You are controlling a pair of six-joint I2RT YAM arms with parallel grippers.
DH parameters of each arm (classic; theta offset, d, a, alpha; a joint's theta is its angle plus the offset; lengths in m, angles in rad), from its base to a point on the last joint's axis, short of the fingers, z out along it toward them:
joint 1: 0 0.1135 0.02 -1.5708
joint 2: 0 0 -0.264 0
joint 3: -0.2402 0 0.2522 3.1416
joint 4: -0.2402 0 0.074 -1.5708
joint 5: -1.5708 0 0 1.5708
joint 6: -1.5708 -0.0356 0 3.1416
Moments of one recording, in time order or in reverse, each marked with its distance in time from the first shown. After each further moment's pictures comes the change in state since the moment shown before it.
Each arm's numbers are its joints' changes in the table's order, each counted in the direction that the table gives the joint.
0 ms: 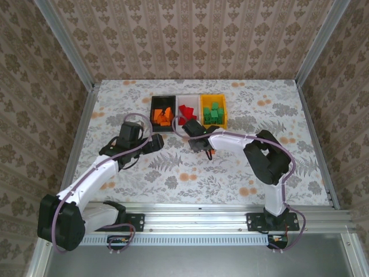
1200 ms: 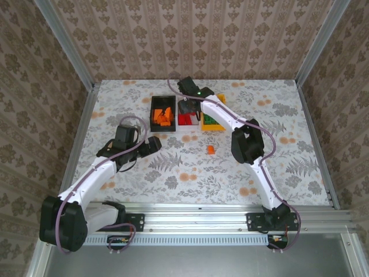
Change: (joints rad) left arm 0.079 -0.008 0.054 0.001 -0.138 0.056; right arm -0.157 0.476 -0.982 -0.332 0.101 0.126
